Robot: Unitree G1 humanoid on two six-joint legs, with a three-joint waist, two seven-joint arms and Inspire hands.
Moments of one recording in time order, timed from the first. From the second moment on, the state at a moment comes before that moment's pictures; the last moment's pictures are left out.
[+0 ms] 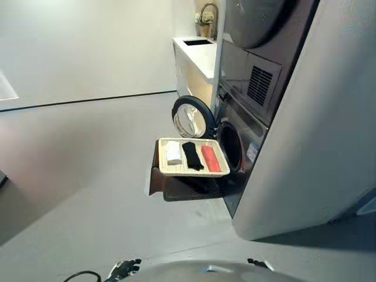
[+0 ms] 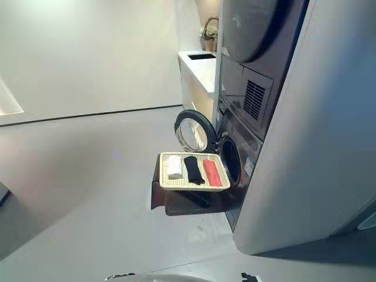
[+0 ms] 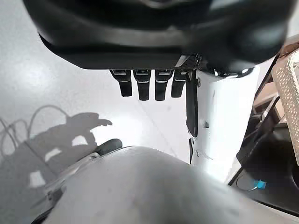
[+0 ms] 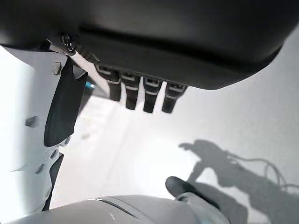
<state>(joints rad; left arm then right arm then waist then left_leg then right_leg) 0.08 0.21 -0.37 1.39 0.01 -0.22 0.01 0.08 -0.22 0.25 1.38 -0.01 -0.19 -0.15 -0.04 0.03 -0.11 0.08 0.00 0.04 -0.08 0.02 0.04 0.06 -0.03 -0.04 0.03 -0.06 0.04</state>
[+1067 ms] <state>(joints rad) 0.07 0.21 -0.37 1.39 0.00 -0.20 0.01 0.08 -0.22 0.23 1.40 0.03 -0.19 -0.13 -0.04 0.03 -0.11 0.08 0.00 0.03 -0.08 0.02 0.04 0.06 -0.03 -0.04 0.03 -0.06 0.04</state>
